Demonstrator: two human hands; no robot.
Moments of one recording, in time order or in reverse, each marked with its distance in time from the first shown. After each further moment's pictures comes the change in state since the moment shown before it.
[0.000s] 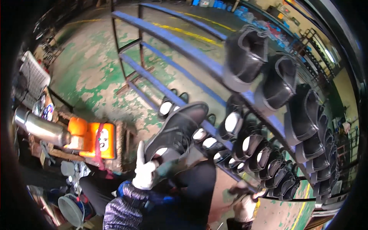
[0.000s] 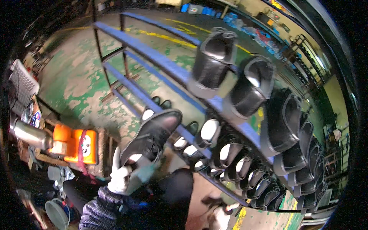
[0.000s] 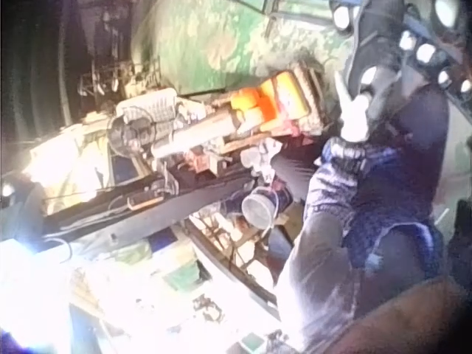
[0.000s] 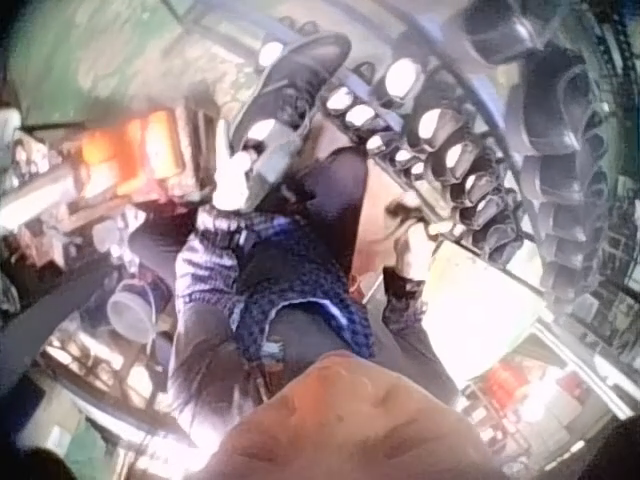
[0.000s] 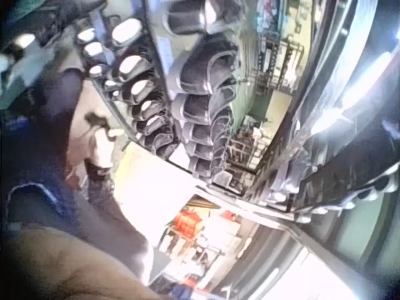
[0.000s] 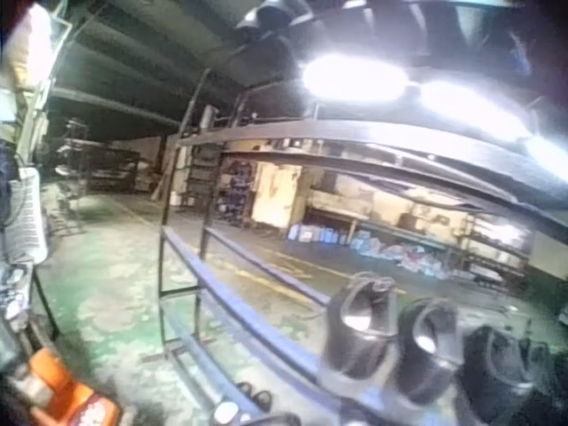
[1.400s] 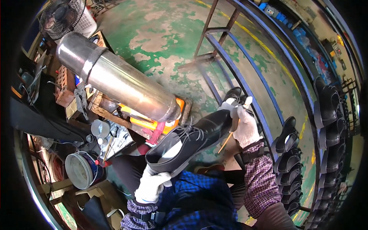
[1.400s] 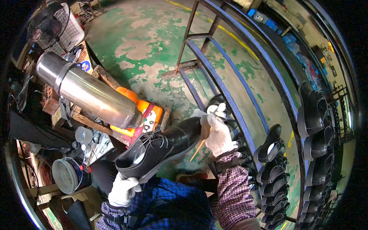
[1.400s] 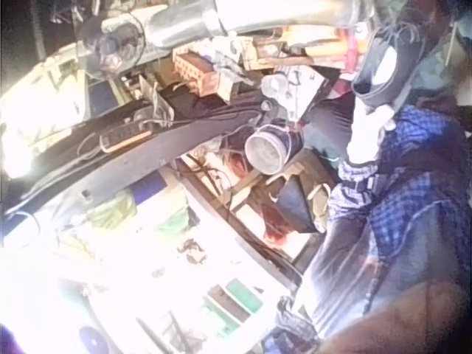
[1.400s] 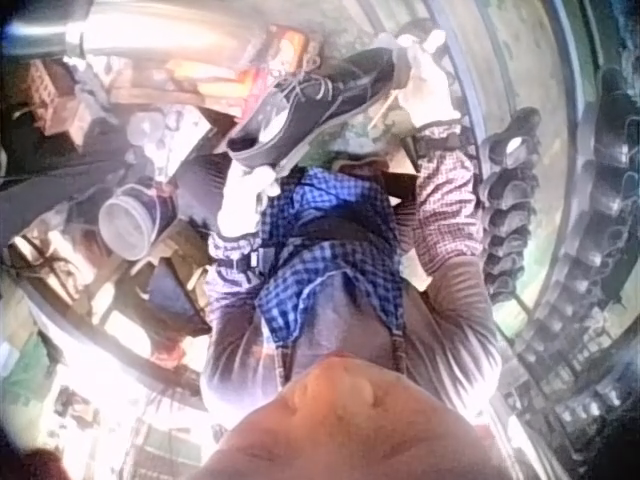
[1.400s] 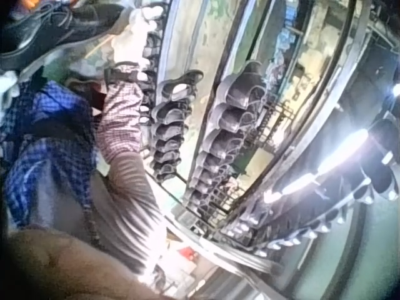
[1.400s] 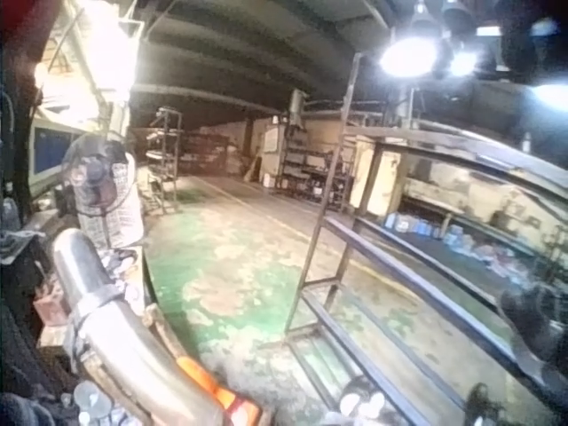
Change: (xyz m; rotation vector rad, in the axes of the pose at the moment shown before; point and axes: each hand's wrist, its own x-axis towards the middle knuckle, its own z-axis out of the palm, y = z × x) left_hand -0.114 0.118 -0.170 -0.234 0.351 -0.147; right_hand 0.114 0.053 0.386 0.282 -0.713 0.433
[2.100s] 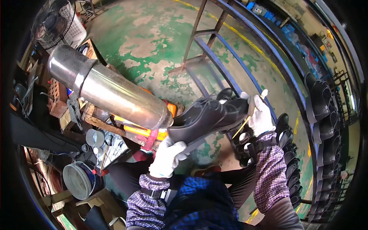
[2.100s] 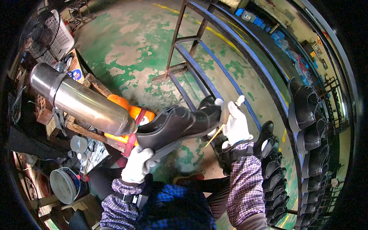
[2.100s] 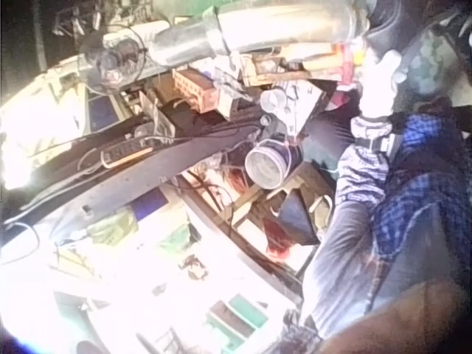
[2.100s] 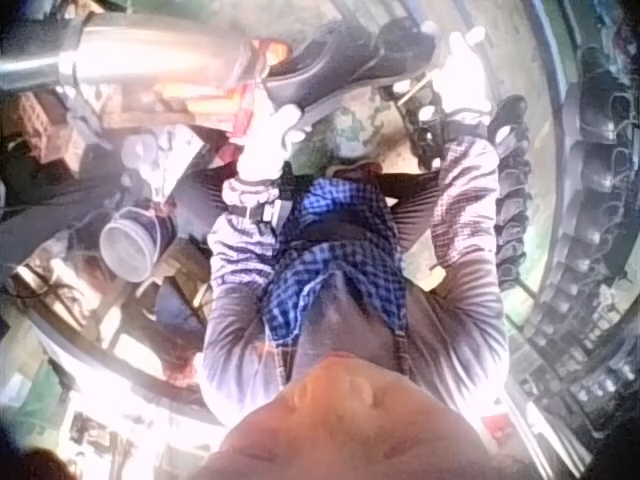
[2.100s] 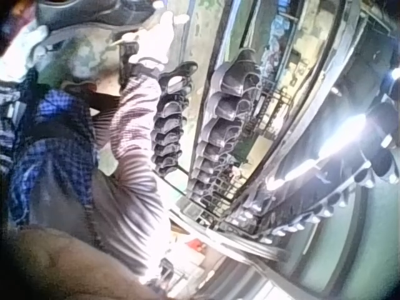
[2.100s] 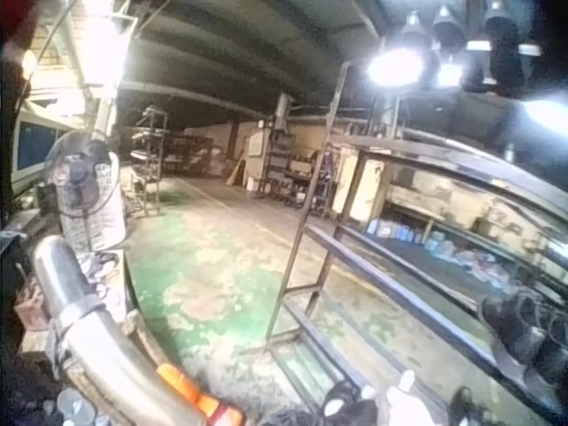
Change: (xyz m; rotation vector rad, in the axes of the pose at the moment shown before) left_hand 0.091 0.006 0.059 0.060 -0.257 0.013; right_hand 0.010 -0.076 -0.012 -0.046 0.047 -0.107
